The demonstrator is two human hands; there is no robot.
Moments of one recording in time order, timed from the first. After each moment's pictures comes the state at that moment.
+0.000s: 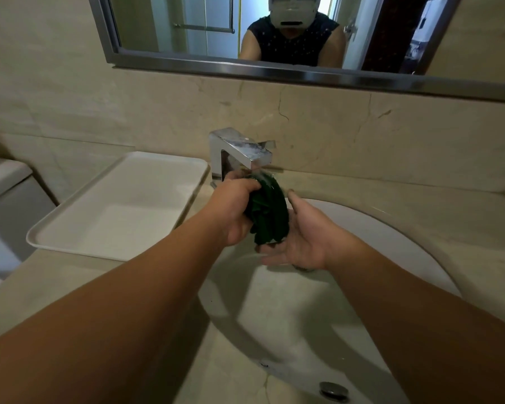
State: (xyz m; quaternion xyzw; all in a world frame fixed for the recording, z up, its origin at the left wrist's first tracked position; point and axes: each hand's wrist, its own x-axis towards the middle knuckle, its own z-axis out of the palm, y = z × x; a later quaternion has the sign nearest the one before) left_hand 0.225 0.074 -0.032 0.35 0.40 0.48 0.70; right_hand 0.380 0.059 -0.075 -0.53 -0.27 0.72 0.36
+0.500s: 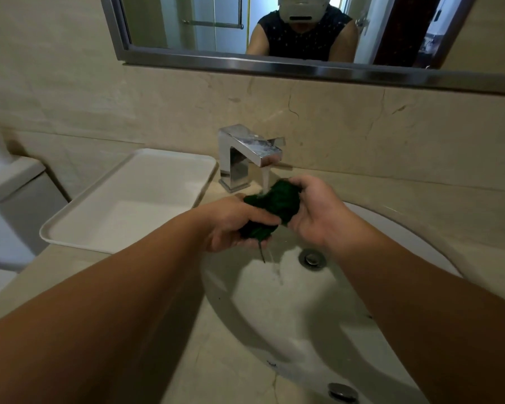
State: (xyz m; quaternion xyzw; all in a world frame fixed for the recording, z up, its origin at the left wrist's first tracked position) left_hand 0.186 0.086 -0.050 0.51 0.47 0.21 0.69; right_hand 0.364 0.079 -0.047 -0.49 -0.23 0.66 0.52
